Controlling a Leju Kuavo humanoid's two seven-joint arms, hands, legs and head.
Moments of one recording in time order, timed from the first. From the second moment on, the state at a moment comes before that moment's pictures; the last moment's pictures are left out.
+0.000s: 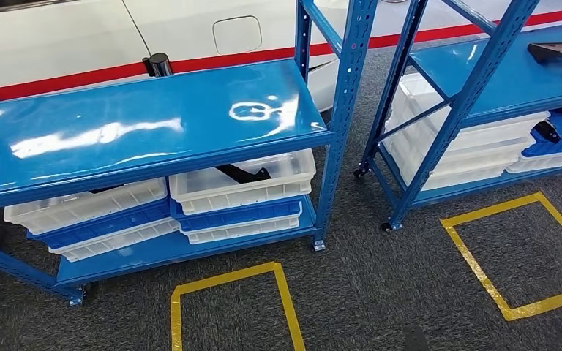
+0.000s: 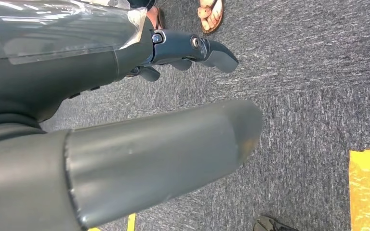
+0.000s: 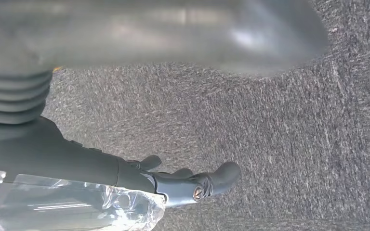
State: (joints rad) left arm -0.07 -0.18 1.13 -0.19 -1.18 0.18 -0.16; right arm -0.01 0.07 -0.57 -0.19 0.66 -0.34 0.01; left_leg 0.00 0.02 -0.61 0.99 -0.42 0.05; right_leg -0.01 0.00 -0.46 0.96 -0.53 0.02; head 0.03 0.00
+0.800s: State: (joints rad) left arm -0.07 -0.18 1.16 -0.19 -1.15 0.18 -0.13; right arm -0.01 0.09 -0.57 -0.19 0.70 -0.33 0.01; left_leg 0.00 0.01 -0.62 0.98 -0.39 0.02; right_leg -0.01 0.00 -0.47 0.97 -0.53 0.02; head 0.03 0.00
